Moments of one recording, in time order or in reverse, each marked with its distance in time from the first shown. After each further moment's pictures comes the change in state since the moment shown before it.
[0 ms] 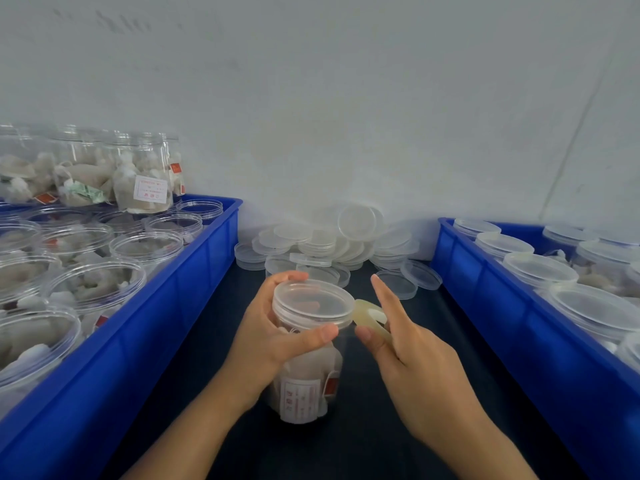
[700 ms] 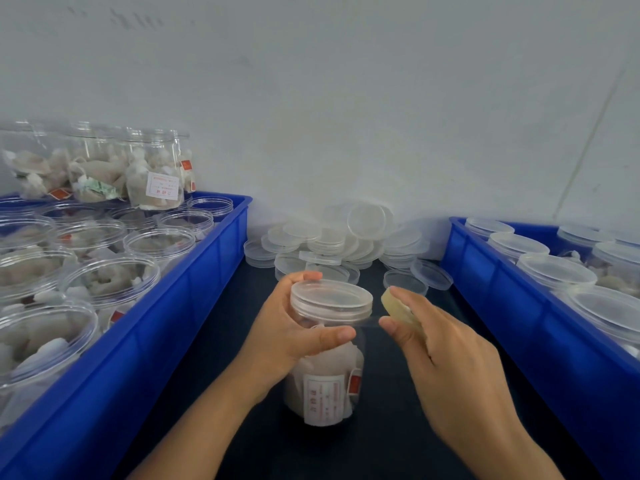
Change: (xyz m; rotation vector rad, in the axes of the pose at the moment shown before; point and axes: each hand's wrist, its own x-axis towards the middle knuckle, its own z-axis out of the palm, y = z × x) left_hand 0.005 0.006 -0.001 -0.017 -0.065 -0.091; right_hand -0.004 -0.003 -0.007 -0.146 0.258 -0.082
